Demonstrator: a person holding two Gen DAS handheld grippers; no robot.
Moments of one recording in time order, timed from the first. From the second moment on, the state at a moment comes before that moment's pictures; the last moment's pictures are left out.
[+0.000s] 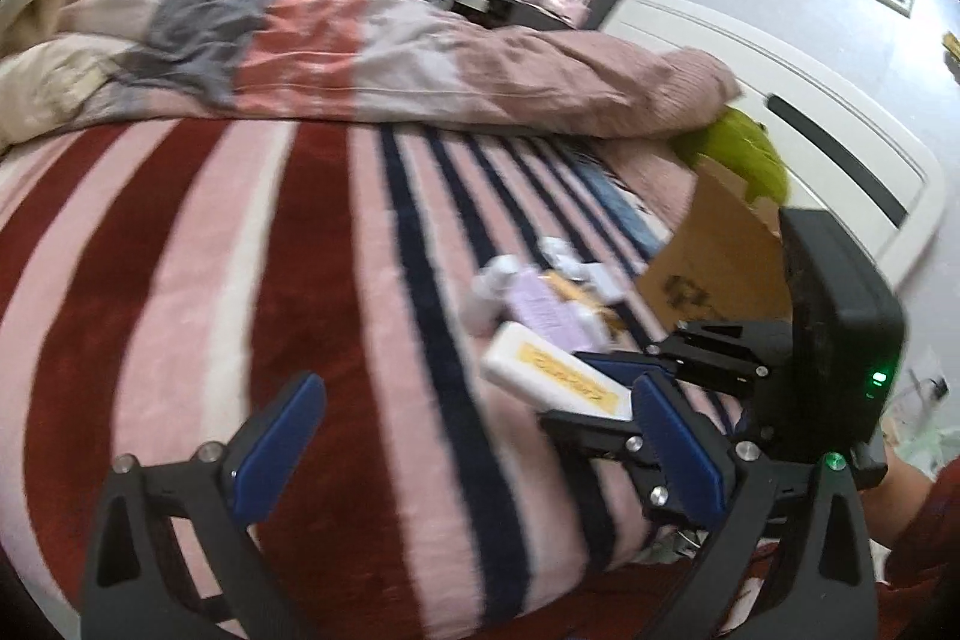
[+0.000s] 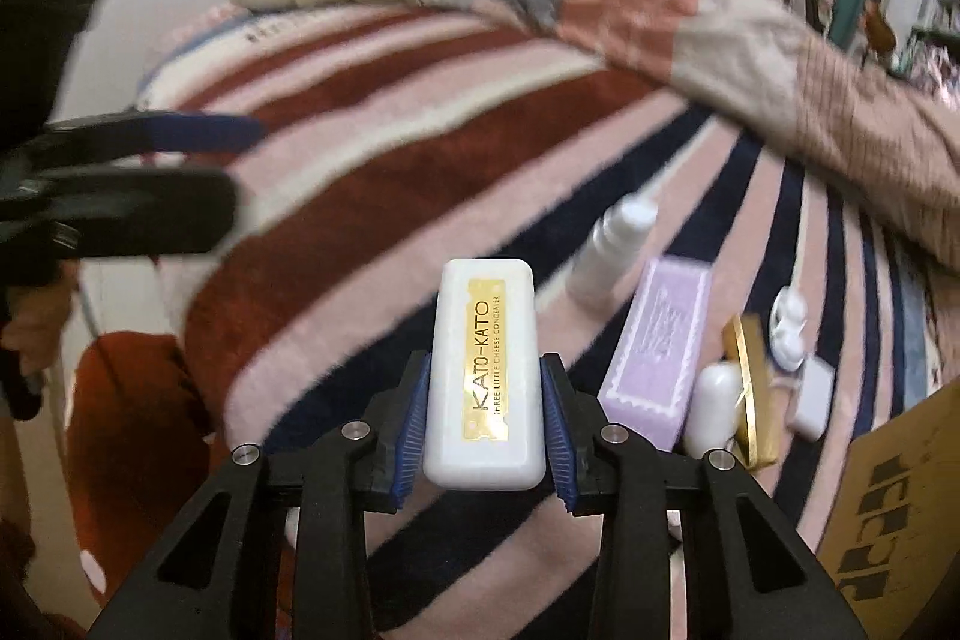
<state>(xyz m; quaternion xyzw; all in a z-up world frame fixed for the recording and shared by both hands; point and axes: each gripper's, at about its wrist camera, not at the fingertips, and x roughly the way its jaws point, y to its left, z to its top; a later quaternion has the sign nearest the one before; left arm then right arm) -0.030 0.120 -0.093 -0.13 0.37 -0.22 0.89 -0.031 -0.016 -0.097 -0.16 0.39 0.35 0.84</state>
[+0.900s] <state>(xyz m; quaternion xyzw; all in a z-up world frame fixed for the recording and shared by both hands) 0.094 -0.174 0.016 -0.04 0.43 -0.37 0.82 0.019 -0.301 0.000 0.01 0.32 0.31 0.90</state>
